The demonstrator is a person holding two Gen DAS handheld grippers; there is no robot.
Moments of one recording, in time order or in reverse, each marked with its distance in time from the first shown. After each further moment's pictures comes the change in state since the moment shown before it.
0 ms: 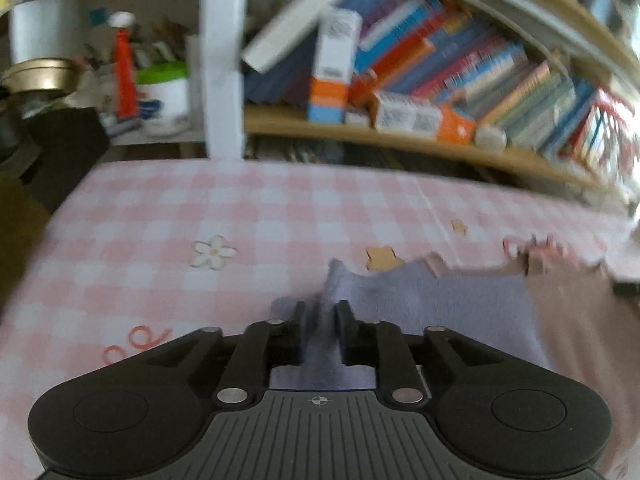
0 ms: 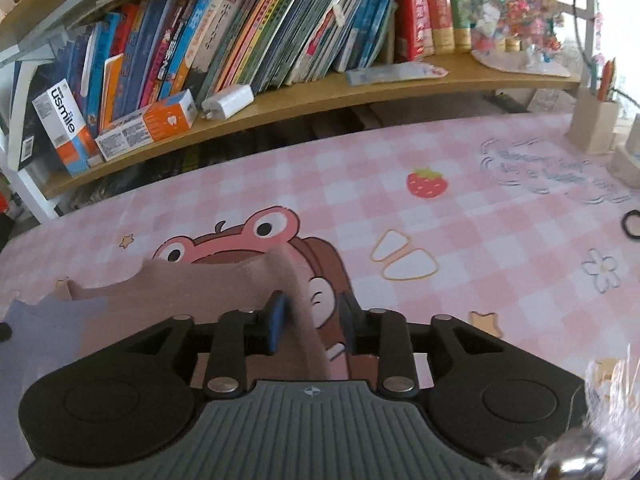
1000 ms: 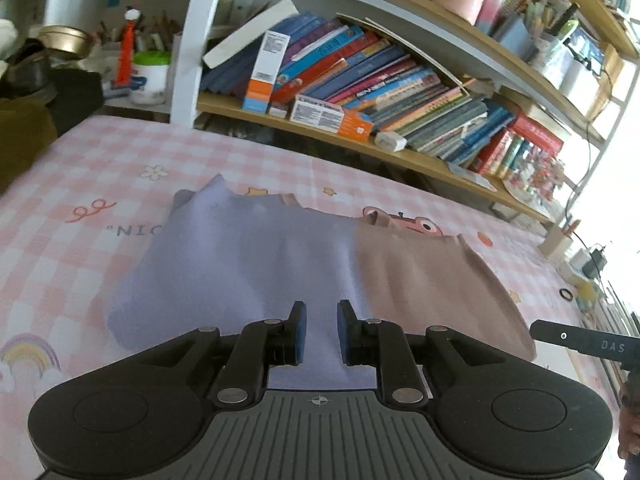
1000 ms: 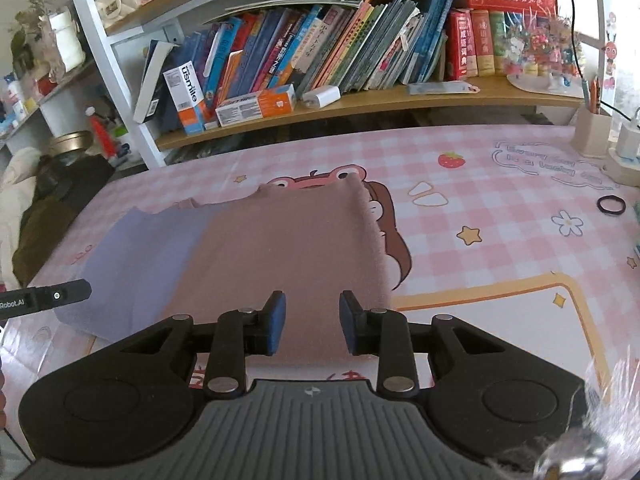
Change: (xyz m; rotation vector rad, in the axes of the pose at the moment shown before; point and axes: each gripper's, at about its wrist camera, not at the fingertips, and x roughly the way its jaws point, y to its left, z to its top) left arm -0.108 -0.103 -0.071 -0.171 -0.015 -0.108; right arm -0.127 -0.002 -0.069 -0.126 -0.001 0.200
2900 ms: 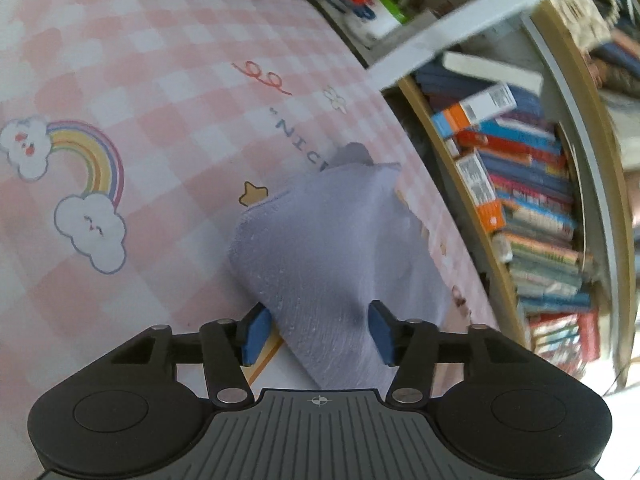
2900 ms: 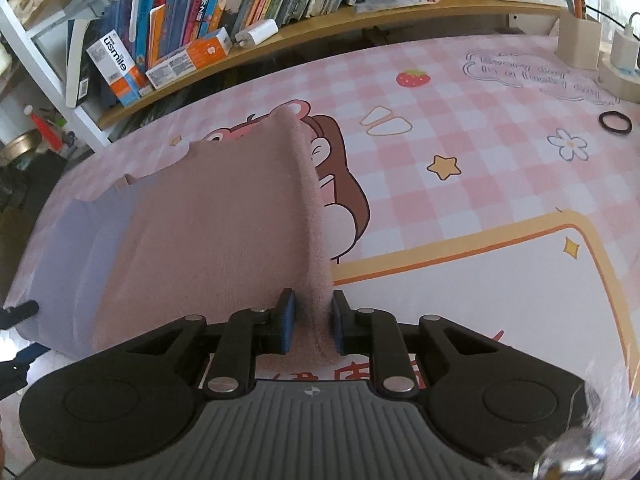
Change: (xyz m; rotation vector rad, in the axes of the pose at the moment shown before) left arm 0.032 0.110 -0.034 -0.814 0.014 0.032; right arm 0.060 -0.037 -0.005 0.168 0.177 -0.064
